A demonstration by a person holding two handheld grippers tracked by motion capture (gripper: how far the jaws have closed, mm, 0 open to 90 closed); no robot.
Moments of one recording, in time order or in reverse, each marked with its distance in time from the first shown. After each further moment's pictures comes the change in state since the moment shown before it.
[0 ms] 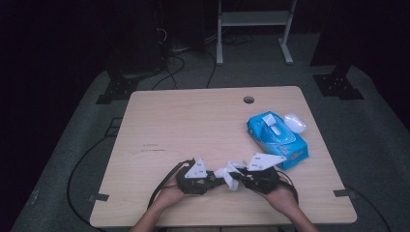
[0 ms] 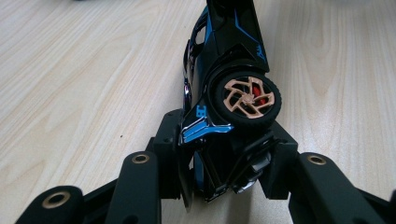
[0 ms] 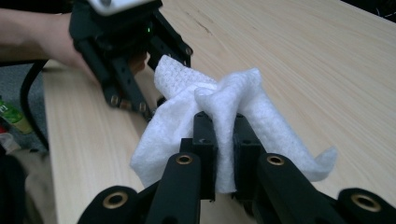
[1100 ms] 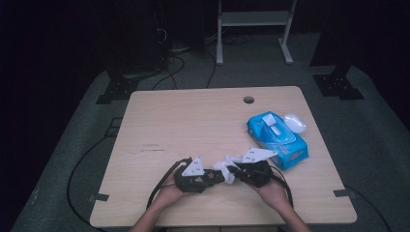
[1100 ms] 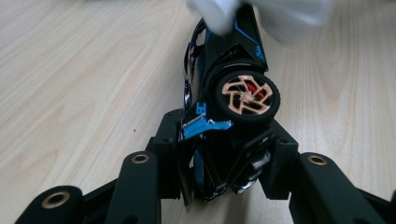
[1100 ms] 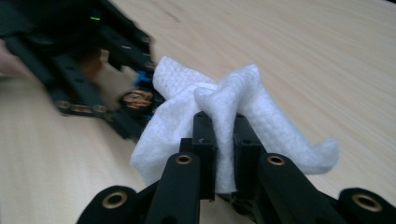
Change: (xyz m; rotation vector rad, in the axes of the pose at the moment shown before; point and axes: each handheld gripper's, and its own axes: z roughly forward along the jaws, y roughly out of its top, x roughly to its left) left arm 0.006 -0.006 -0.002 -0.025 0.014 -0.044; right arm -0.010 -0.001 0.023 0.037 -0.069 0.080
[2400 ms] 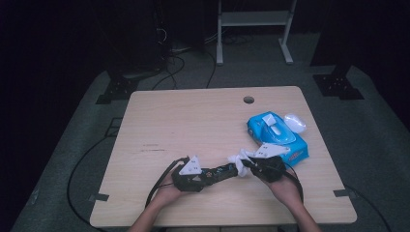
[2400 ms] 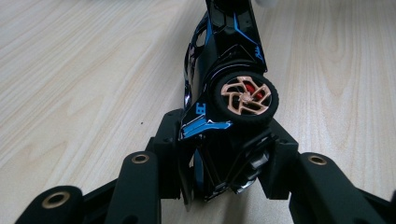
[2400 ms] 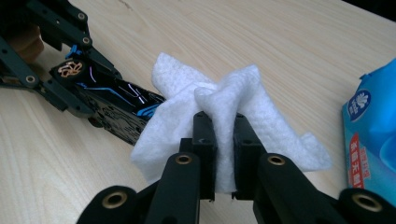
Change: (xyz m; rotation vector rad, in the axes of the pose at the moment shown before) left arm 0.004 -0.003 -0.004 -0.004 0.005 -0.006; right arm -0.029 -0.010 -0.023 0.023 -0.137 0.024
